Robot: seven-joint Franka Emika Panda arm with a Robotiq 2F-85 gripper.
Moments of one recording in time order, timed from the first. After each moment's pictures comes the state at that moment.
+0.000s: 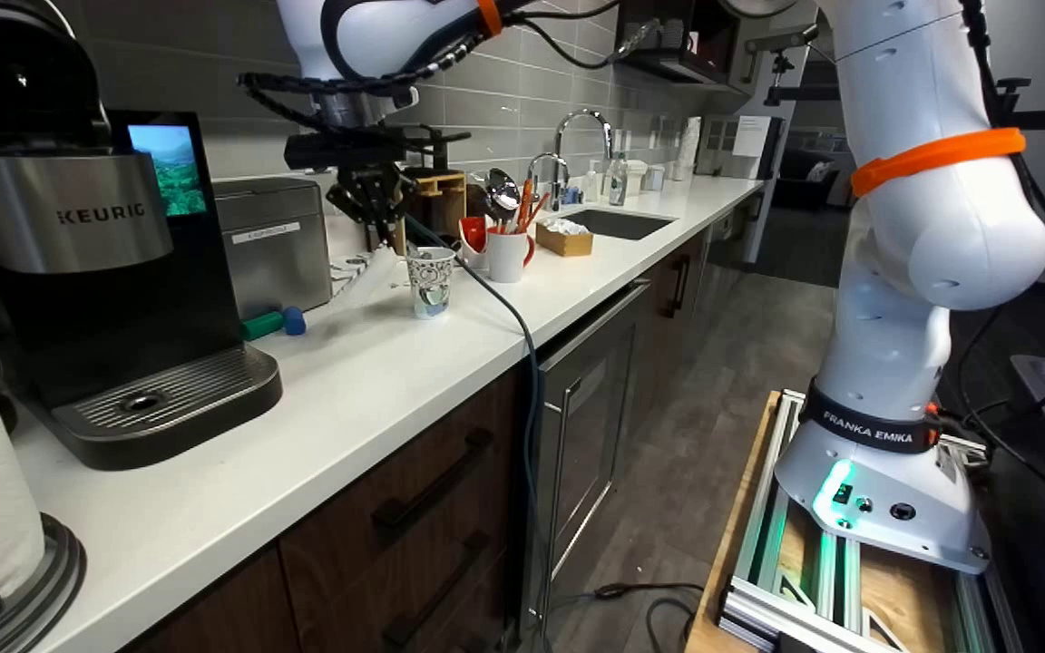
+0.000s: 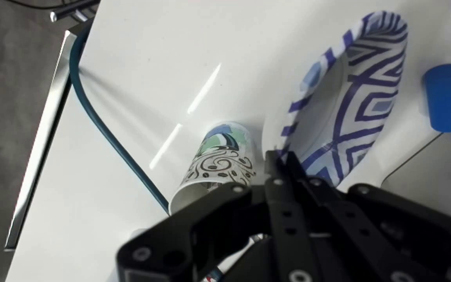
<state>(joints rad) 0.23 0.36 0.15 -1.61 -0.40 1.92 1.45</state>
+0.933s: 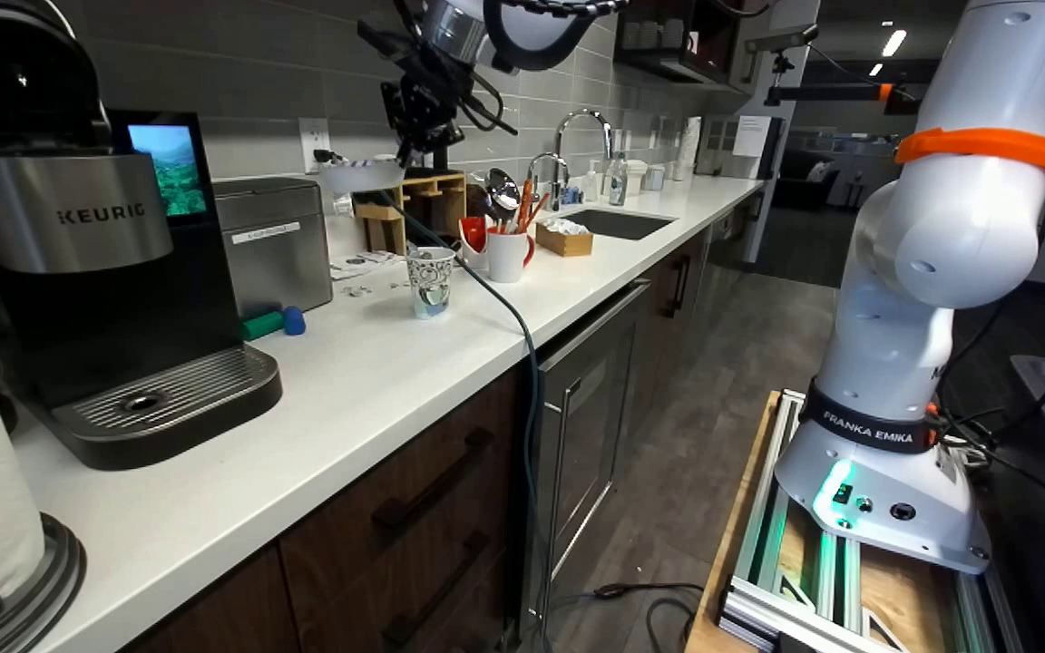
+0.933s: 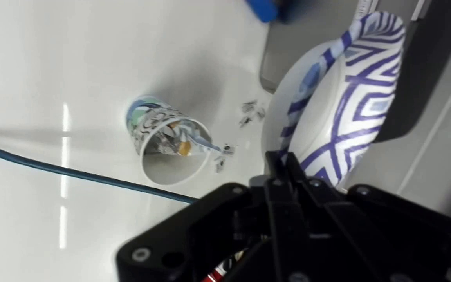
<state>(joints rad) 0.13 -0.14 0.09 -2.17 -0.33 2.62 1.78</state>
